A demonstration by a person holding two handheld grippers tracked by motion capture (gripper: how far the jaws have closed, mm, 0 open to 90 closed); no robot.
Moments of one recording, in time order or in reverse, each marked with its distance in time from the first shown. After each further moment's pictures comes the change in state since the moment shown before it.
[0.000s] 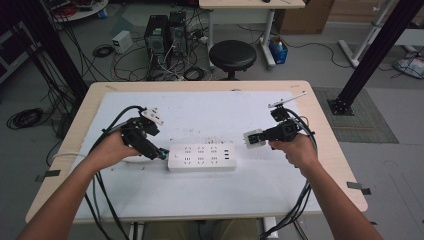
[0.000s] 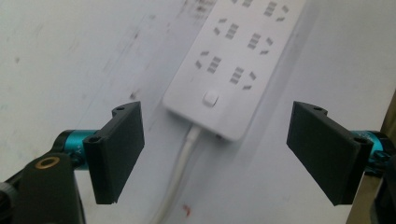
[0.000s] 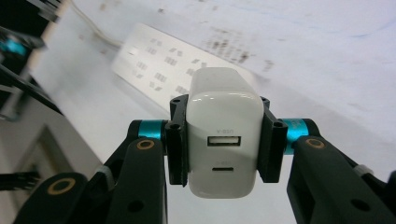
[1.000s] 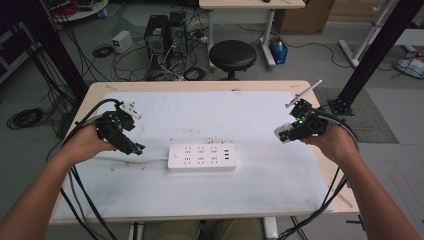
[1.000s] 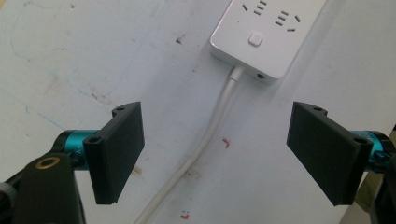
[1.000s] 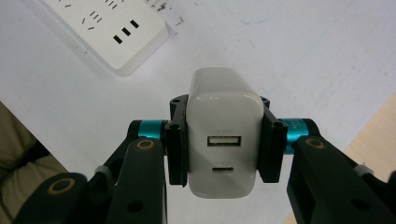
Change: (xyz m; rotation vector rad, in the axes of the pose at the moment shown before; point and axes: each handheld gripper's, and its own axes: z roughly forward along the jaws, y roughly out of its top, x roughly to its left) left arm 0.018 -0.021 -0.033 0.079 0.082 -0.012; right arm -0.001 0.001 -0.060 0.164 -0.333 -0.344
